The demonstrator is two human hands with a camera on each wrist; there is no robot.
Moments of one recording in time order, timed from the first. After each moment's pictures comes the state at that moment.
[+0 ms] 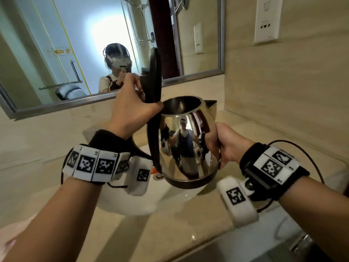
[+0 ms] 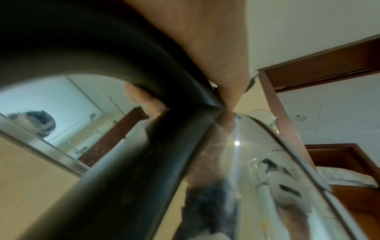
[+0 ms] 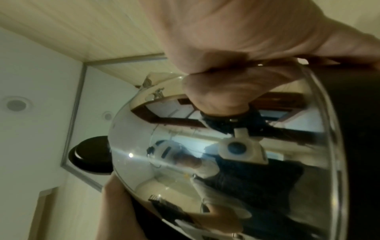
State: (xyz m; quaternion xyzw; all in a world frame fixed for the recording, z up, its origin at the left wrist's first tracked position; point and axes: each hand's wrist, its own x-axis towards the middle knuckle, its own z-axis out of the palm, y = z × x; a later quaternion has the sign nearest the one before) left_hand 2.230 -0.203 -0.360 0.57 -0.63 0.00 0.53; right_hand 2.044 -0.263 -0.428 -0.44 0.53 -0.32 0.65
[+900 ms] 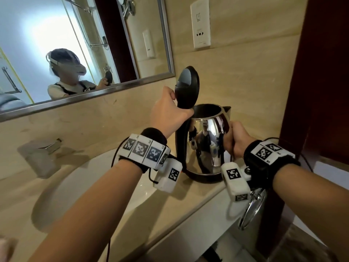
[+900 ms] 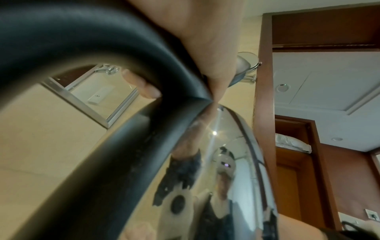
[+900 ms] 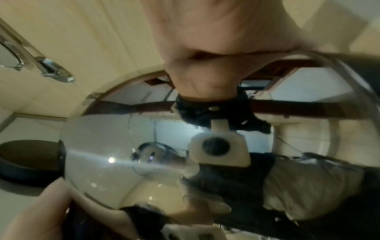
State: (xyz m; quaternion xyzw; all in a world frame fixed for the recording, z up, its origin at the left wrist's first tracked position) left_hand 2.067 -0.267 -0.403 0.55 -0.68 -0.12 0.48; right_hand 1.894 -0.287 -0.480 -0.27 0.52 -0.57 0.58
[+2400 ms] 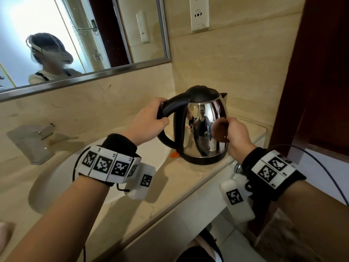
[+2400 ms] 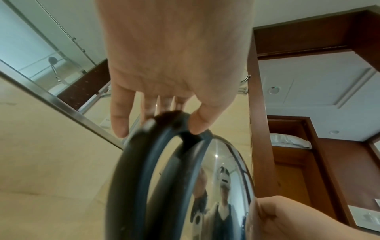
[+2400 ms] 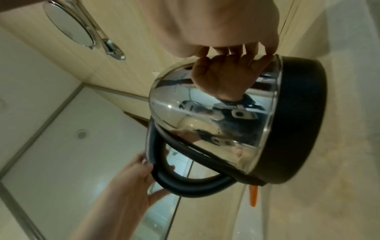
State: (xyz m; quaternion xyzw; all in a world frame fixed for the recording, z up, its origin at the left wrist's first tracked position) left_hand 2.130 -0.228 -0.433 0.53 -0.79 -0.14 0.29; right_hand 1.924 -0.233 -0.494 -0.29 0.57 -0.59 0.49
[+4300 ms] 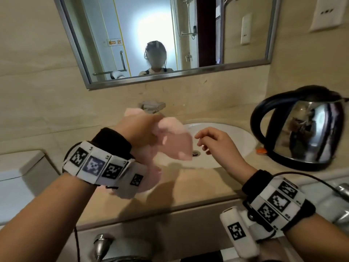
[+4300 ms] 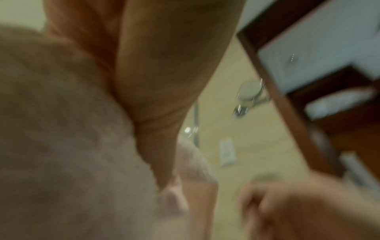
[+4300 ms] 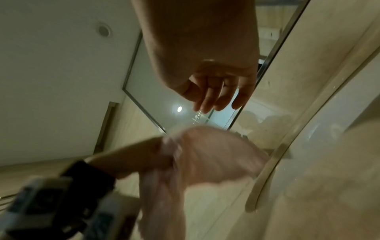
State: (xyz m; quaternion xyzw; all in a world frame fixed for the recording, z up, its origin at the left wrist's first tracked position) left_hand 2.314 -0.061 -0.414 0.74 -0.66 0.10 0.04; right_hand 2.125 -0.130 -0.491 -0.71 0.32 -0.42 0.46
